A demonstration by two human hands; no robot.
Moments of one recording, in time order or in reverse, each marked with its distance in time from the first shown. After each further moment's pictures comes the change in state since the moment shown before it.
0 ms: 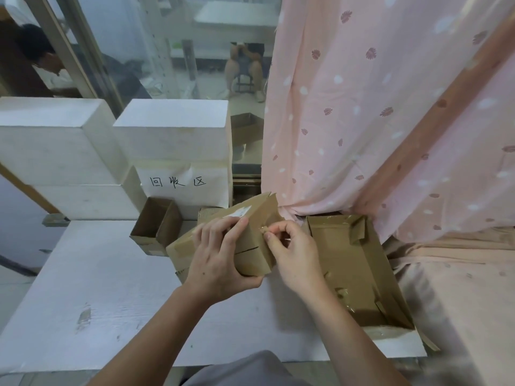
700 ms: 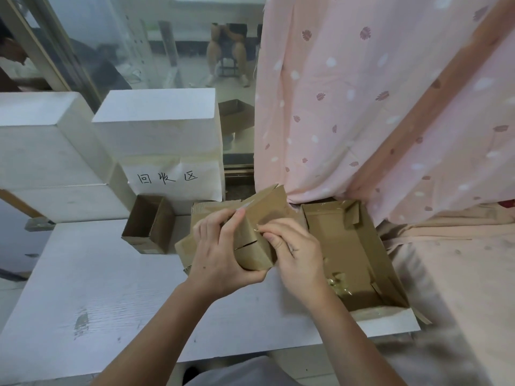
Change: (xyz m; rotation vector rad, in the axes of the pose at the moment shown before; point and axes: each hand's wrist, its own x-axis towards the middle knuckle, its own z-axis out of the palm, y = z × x) left_hand 0.007 -0.002 0.006 -0.122 -0.005 -0.065; right_hand -0.017 -0.004 0.000 -0.013 0.059 -0.358
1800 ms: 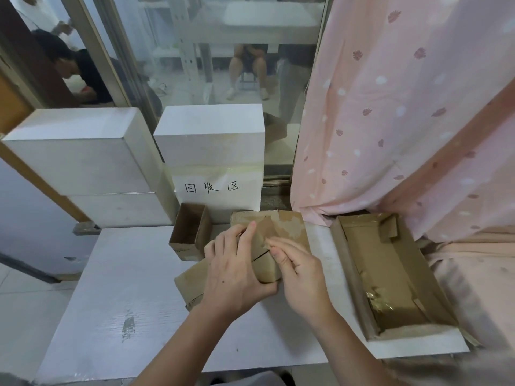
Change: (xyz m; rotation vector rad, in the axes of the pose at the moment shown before) left_hand -0.023 -0.047 -0.068 0.185 -0.244 -0.259; right_hand -0.013 -0.024 0.099 0.016 -0.069 0.188
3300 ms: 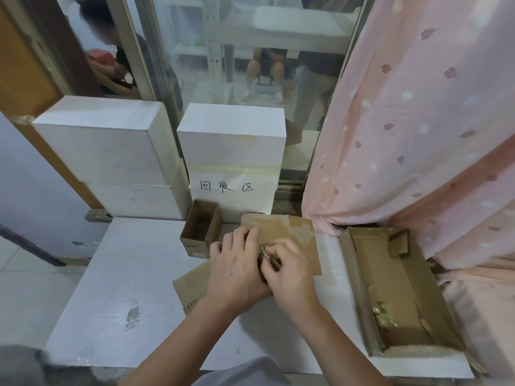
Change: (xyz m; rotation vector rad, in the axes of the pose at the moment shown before) left_hand 0.003 -0.016 -0.001 0.144 -0.133 -0.124; right_hand 0.014 0.011 0.045 -0.296 -0.052 -0.071
